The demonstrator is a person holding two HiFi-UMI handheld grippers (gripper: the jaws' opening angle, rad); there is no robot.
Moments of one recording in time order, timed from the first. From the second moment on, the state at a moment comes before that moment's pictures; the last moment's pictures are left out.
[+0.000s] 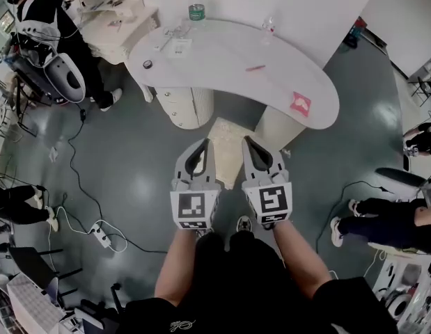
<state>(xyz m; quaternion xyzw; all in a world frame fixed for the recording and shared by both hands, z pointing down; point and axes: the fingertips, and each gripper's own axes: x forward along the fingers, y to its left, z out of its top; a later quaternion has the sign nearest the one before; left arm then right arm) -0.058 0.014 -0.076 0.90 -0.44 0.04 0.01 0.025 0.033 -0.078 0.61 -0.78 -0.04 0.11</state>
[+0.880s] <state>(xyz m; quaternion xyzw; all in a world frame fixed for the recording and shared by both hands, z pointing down) -0.027 0.041 -0.153 0.89 -0.45 -0.02 -0.05 0.040 0.061 -0.154 0.60 -0.79 -0.12 0.05</state>
